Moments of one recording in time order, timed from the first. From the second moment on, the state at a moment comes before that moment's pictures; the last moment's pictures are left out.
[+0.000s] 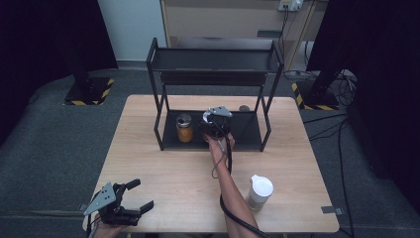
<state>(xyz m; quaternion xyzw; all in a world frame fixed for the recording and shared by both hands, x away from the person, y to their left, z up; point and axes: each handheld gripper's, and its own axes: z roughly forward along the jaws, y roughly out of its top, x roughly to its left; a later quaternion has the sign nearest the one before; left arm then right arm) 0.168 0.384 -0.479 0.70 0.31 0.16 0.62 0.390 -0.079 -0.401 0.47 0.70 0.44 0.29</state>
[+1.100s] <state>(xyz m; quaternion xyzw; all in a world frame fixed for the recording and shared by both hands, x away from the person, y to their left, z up) 0.169 0.384 -0.479 0.71 0.31 0.16 0.61 0.394 -0.086 -0.407 0.48 0.70 0.45 0.28</state>
